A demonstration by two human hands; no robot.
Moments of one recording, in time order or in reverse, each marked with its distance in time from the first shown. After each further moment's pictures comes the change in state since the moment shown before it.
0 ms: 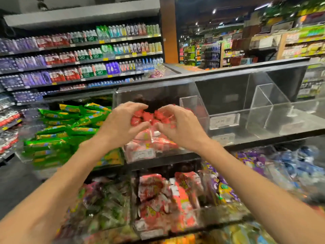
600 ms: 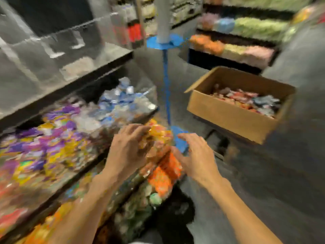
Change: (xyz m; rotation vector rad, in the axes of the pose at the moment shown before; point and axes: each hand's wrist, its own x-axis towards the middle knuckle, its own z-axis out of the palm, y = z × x) left_hand -0.079 0.496 0.326 -0.388 -0.360 0.409; right_hand -0.497 0.235 -0.287 -0.371 0.277 0.871
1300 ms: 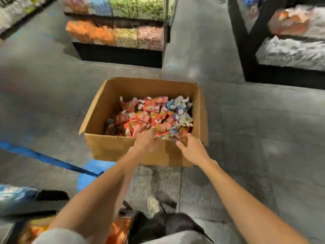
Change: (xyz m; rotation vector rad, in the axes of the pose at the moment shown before) left_hand 0.410 0.203 0.442 -0.126 -0.843 0.154; right_hand 0.199 0.413 -0.128 0.025 -0.059 0.950
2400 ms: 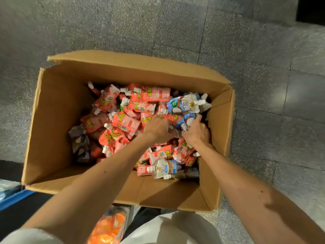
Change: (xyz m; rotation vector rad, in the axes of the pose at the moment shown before) left_hand 0.295 0.004 0.047 0.192 -0.467 0.055; right_hand 0.332 0.055 0.037 -0.227 -0.088 0.451
